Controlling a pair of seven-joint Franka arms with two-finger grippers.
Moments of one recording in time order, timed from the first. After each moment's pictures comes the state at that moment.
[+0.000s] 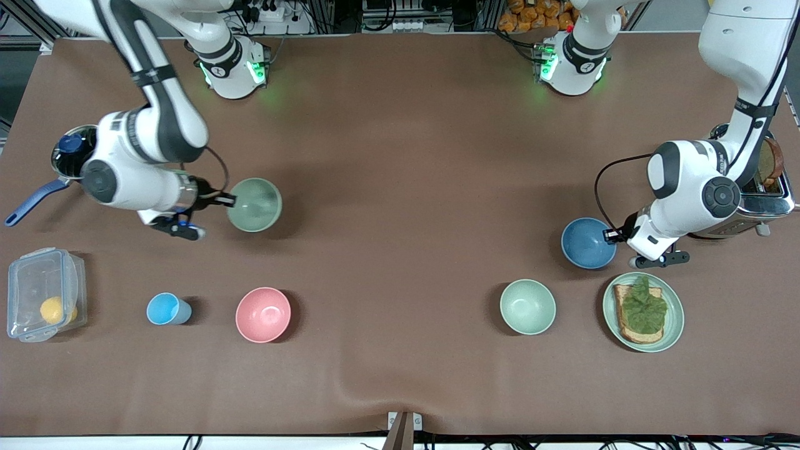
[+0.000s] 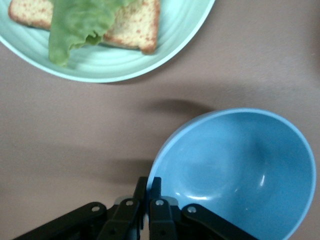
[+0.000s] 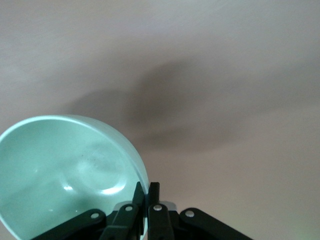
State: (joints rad) left arm 0.21 0.38 -0.20 -2.11 0.03 2.42 -0.12; right arm 0.02 0.18 0.16 -2.15 0.23 2.05 0.41
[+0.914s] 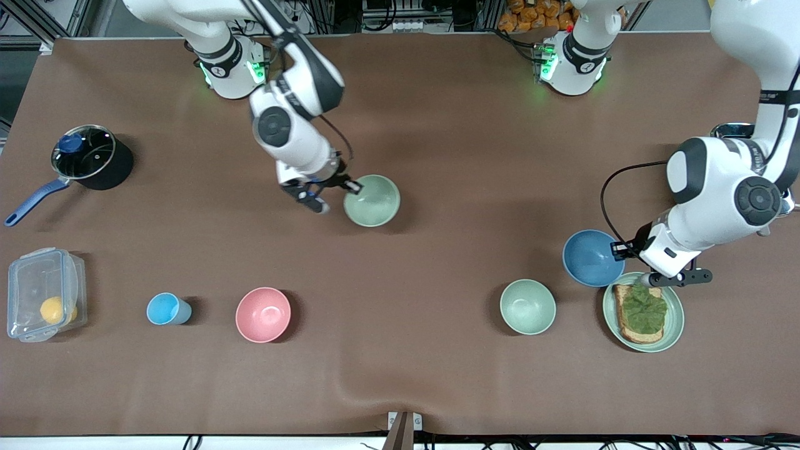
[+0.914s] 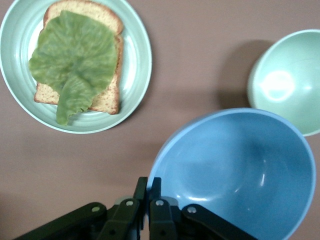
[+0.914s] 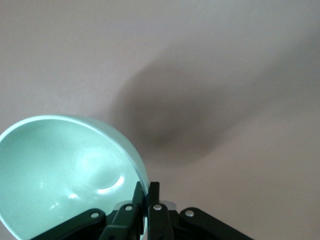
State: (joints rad) left arm 0.18 0.36 -0.26 -1.80 0.03 2.13 -0.14; right arm 0.55 0.32 0.17 -2.11 0.33 2.51 1.09
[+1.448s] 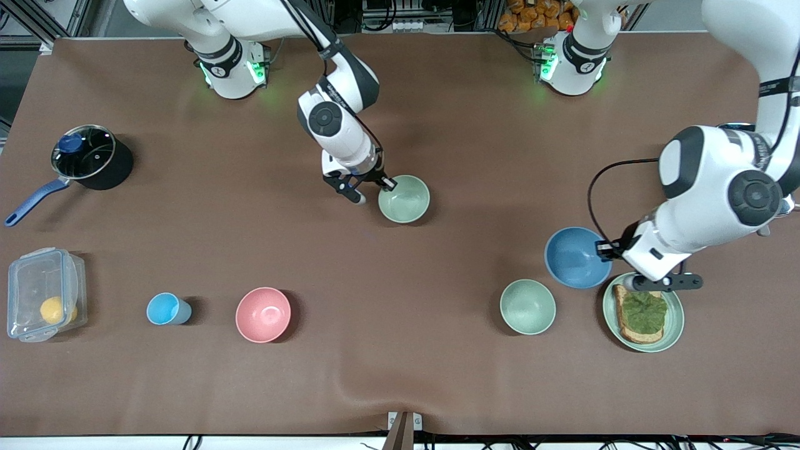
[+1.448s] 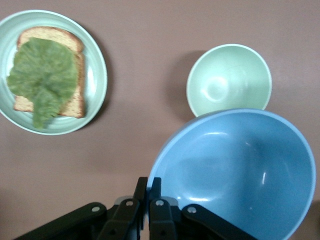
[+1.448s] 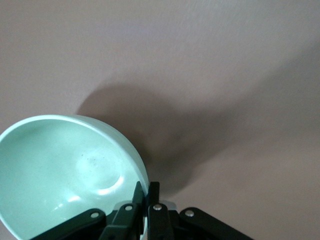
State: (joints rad) left arm 0.07 0.39 -0.27 -1.65 0.03 2.00 -0.24; right arm 0.69 0.46 0.16 -2.08 0.33 2.69 1.24
